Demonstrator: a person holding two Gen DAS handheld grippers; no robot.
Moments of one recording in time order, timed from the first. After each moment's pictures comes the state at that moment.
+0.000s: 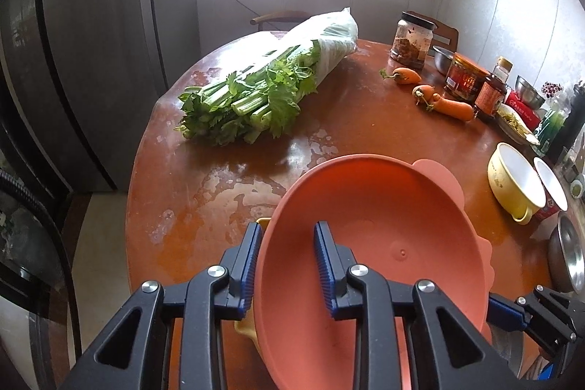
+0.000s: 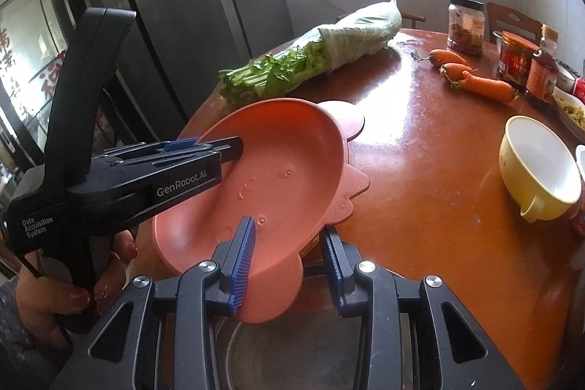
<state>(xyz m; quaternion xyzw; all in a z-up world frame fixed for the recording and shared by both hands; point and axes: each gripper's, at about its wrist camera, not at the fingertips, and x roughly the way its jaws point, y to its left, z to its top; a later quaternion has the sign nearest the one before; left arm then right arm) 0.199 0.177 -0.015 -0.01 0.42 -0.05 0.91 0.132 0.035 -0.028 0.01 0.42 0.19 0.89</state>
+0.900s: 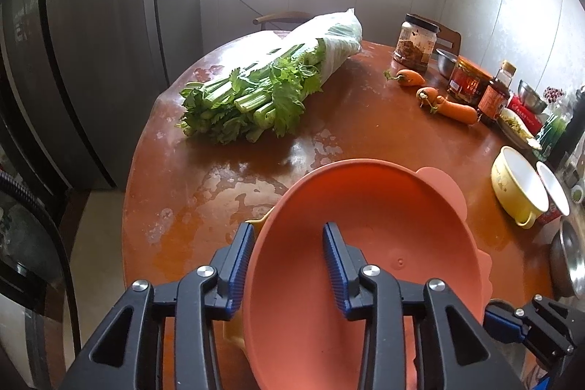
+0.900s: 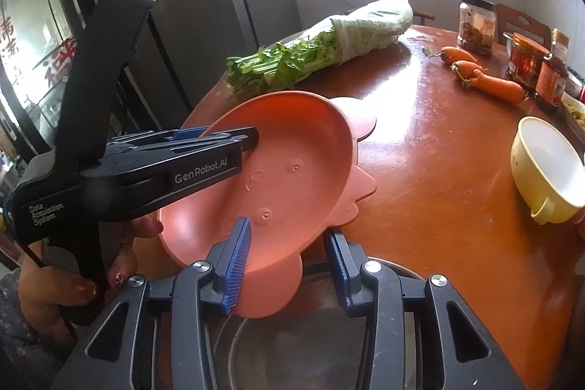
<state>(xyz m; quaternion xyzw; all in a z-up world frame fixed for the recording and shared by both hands) 0.203 0.181 -0.019 -0.03 0.42 -0.06 0.91 0.132 0.042 -0.033 0.00 0.43 0.21 0.88</state>
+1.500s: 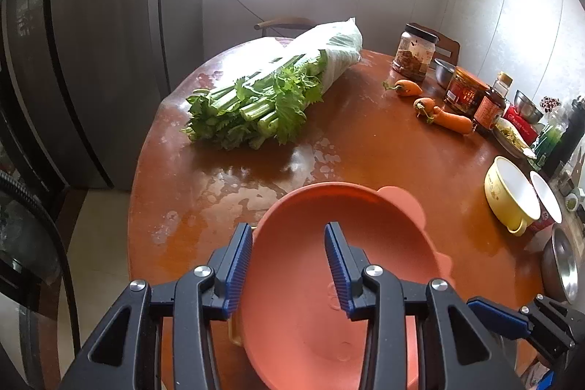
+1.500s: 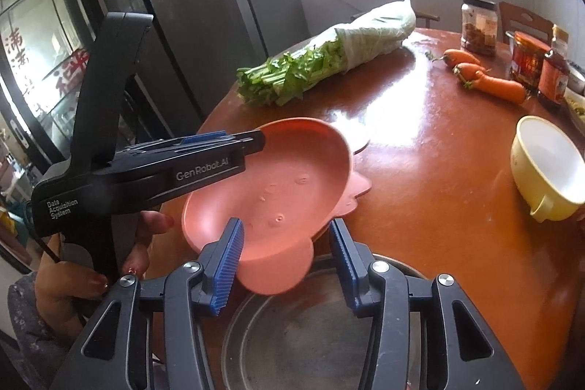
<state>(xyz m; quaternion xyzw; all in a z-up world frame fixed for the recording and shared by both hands) 0.198 0.187 -0.010 -0.04 0.41 -0.06 0.91 0.124 0.036 -0.022 0.02 0.42 0.22 0.88</state>
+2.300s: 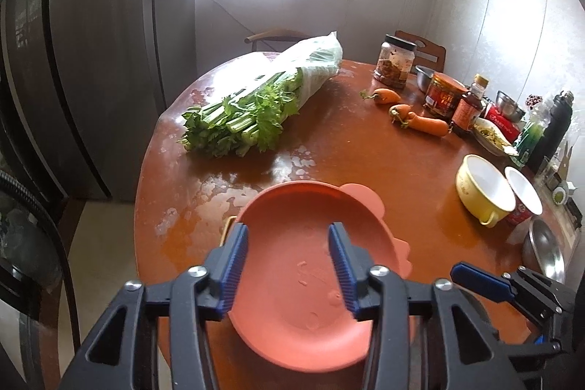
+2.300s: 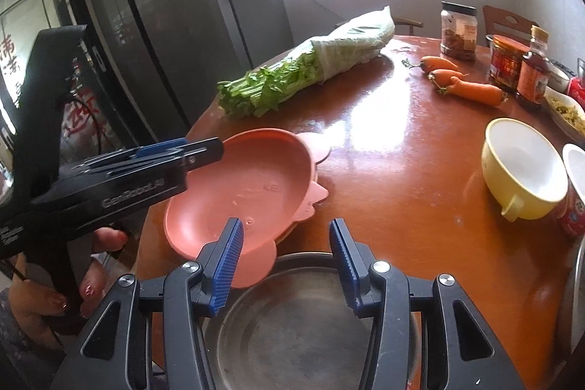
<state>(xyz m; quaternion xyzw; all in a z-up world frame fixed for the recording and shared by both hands) 0.163 0.174 0.016 -0.03 0.39 -0.07 0.92 0.119 0.012 -0.013 0.02 0.40 0.19 0.89</state>
